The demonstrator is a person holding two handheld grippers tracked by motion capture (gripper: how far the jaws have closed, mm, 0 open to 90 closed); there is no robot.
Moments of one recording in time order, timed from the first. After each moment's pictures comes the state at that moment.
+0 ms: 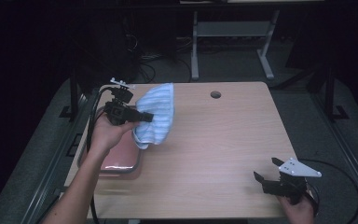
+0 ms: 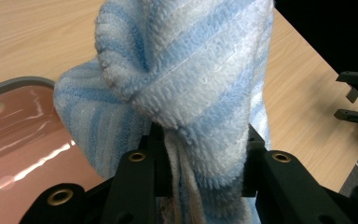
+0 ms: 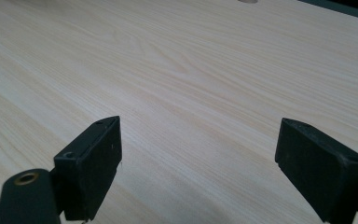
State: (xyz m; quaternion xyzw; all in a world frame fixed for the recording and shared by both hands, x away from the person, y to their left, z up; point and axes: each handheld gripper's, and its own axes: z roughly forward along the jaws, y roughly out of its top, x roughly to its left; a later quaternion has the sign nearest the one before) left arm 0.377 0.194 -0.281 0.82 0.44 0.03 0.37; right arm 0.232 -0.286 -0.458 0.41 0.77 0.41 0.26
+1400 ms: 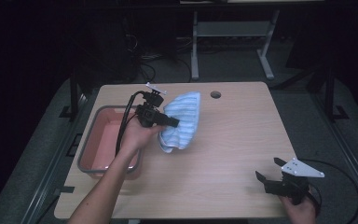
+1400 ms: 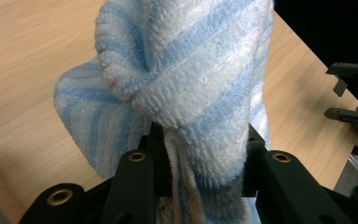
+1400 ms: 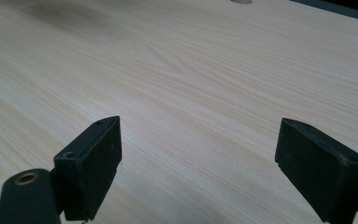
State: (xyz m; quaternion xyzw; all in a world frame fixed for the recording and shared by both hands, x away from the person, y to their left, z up) left arm 0.394 0.125 -0.313 0.84 0.41 -0.01 0.35; right arm 0.231 -0.291 -0.457 0.42 0.76 0.42 0.26
